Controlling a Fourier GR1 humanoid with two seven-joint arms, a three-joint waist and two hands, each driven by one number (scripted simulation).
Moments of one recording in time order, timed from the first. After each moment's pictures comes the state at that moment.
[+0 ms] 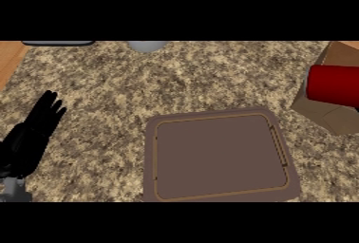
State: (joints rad) left arm -0.02 0.35 0.08 -1.65 0.33 0.02 0.24; right arm -0.44 -0.69 -0.15 -1.96 0.53 0.43 0.42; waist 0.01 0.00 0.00
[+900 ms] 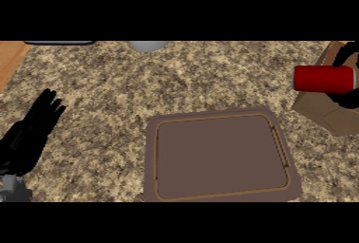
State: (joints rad) left arm -0.04 0.32 0.12 -1.62 0.31 -0.03 0.24; right arm -0.52 -0.62 -0.13 -1.33 0.70 0.22 -0.03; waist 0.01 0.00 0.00
